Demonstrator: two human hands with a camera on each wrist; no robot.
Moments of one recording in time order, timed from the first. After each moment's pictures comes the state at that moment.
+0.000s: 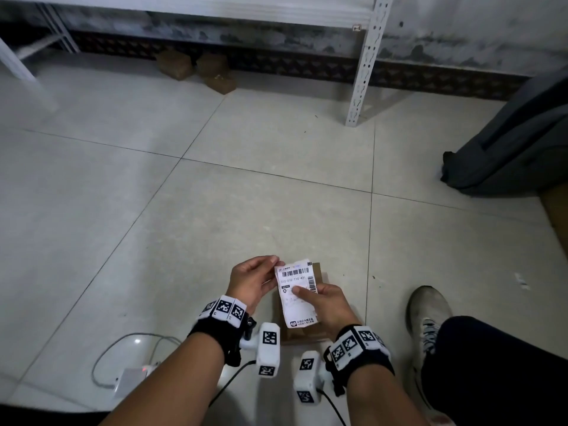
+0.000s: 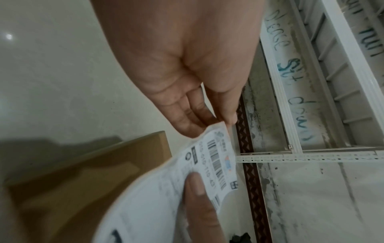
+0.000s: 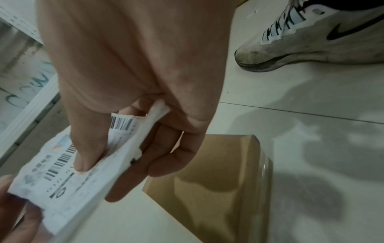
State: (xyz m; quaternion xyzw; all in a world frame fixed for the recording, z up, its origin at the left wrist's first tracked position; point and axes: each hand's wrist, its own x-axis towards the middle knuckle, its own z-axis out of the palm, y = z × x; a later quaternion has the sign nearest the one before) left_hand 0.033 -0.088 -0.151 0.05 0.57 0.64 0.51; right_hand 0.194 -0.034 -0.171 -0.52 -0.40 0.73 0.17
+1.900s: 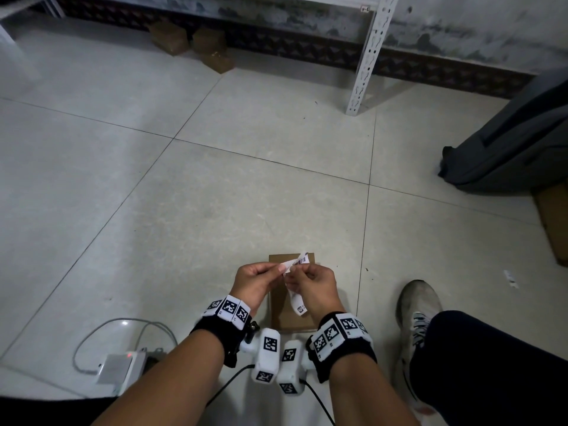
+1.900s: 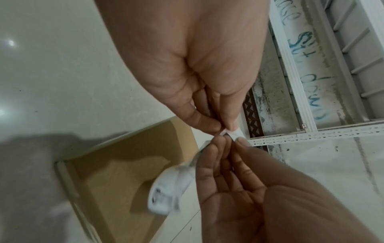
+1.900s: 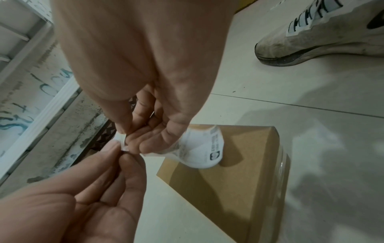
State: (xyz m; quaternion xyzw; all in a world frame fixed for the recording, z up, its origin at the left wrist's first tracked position) left_hand 0.051 -0.092 -0.206 0.09 0.58 0.62 0.52; right_hand 0.179 -0.034 -0.170 -0.52 -0.44 0.68 0.26
